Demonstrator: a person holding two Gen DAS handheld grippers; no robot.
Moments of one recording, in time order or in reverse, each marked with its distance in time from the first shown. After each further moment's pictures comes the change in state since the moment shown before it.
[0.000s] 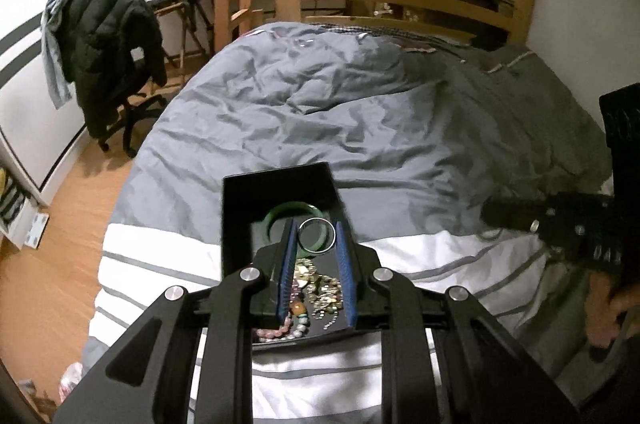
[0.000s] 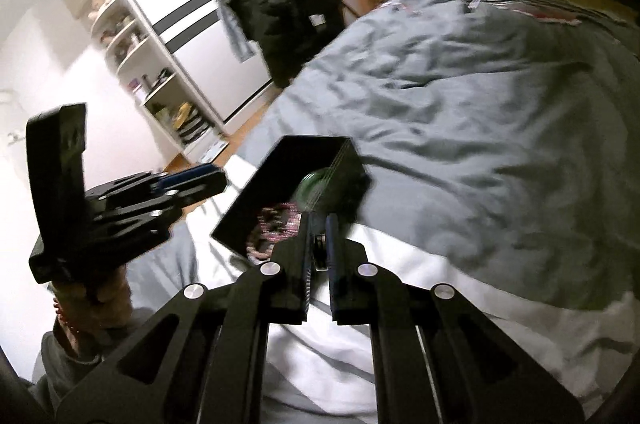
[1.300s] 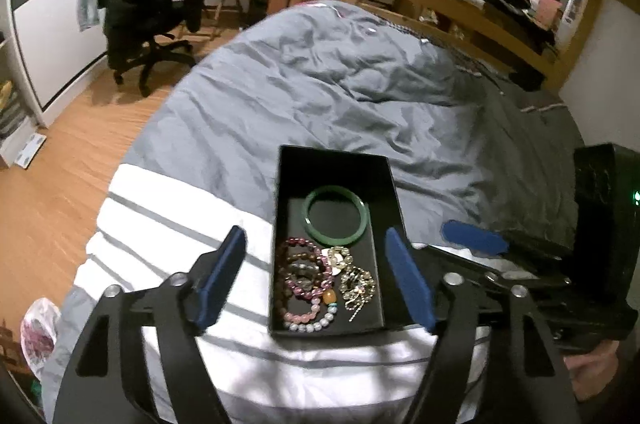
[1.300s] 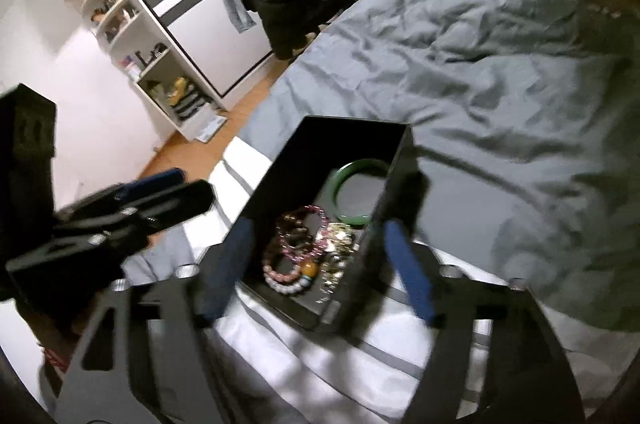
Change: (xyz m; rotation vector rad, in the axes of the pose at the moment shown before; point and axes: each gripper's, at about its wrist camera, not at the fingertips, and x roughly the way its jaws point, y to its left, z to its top) left arm 0.001 0.059 -0.007 -0.244 0.061 0.003; right arm 0.079 0.037 0.017 -0.014 0.093 -0.048
